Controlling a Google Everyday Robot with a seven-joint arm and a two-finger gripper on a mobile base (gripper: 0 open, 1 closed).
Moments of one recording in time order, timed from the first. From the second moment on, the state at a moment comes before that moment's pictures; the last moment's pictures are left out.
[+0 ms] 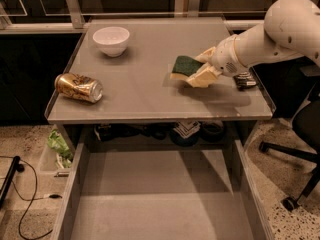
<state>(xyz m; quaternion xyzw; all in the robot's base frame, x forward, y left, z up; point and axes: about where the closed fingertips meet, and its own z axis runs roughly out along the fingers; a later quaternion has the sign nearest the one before) 0.646 -0.130 0.869 -0.54 0.73 0.13 0.39</state>
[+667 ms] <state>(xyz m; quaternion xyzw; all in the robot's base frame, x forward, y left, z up) 0.646 -0.130 0.869 -0.54 0.73 0.13 0.39</state>
